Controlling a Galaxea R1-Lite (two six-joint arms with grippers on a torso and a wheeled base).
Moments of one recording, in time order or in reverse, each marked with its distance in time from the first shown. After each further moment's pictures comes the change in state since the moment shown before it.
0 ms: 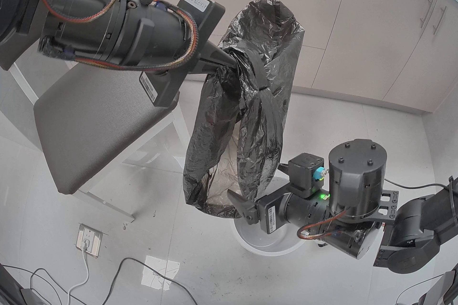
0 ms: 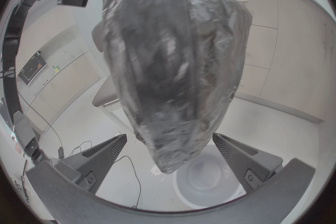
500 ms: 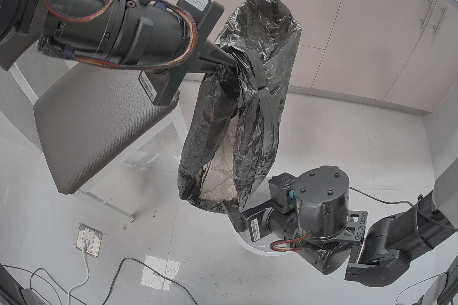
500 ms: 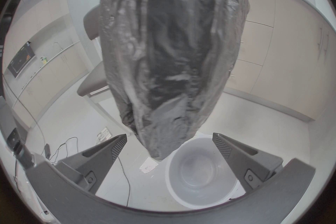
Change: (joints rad) left arm 0.002 -0.001 -0.001 0.000 0.000 -0.001; right arm 0.040 0.134 0.002 -0.091 -0.150 -0.004
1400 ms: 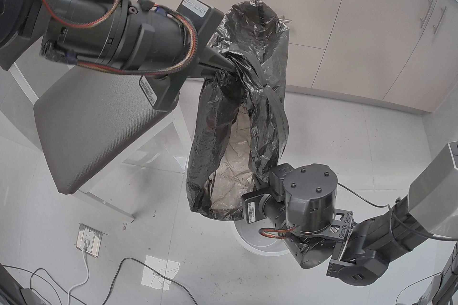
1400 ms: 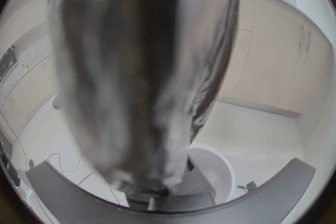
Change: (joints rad) left arm 0.005 0.001 0.021 -0.007 0.002 -0.001; right arm -0.024 0.099 -0.040 -0.160 -0.162 -0.007
